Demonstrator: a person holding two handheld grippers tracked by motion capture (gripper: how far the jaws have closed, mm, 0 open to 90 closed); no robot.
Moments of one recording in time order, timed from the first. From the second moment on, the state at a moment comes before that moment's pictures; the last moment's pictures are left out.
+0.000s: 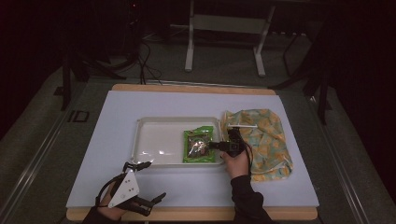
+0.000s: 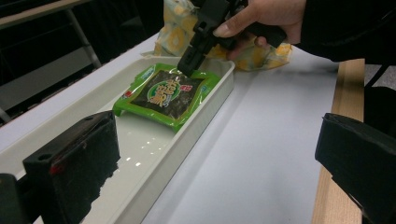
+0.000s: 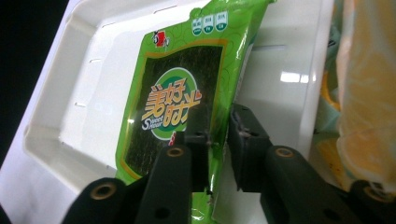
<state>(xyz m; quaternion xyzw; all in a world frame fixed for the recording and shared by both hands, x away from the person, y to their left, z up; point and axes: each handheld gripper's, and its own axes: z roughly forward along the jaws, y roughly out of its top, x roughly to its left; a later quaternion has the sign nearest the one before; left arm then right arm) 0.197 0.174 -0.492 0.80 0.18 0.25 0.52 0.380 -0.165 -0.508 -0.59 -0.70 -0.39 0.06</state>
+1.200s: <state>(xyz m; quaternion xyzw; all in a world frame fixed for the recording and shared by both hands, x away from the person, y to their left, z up) 0.197 0.173 -0.492 0.80 0.18 0.24 0.52 0.383 -0.164 -0.433 -0.47 -0.77 -0.42 -0.03</state>
